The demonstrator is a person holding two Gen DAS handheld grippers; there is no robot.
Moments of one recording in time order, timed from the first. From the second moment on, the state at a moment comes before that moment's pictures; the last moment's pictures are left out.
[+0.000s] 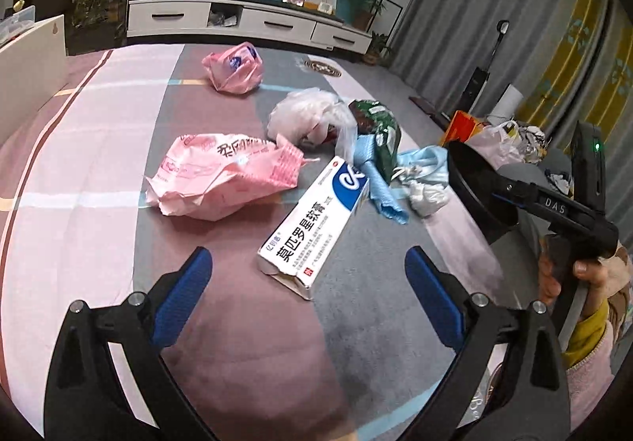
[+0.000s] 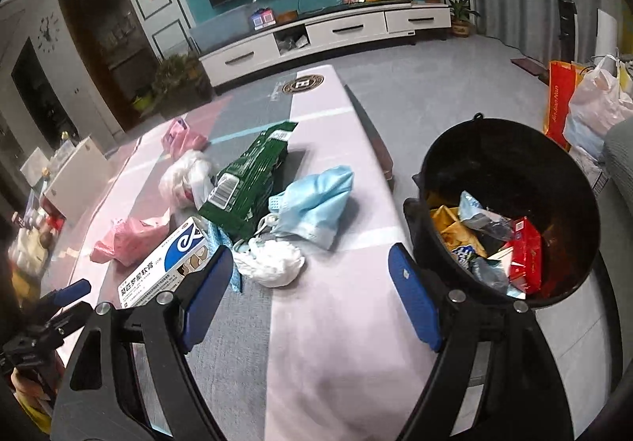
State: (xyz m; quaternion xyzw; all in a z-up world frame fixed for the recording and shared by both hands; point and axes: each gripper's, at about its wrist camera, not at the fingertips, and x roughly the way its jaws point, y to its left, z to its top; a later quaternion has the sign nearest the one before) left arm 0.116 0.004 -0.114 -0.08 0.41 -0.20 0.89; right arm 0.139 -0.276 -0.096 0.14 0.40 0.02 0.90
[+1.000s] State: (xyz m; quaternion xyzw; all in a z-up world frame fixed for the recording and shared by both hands) left arm 0.144 -0.046 -0.145 0.00 0.45 -0.24 0.86; right arm 0.178 -0.216 -0.126 0.05 0.44 0.05 0.89
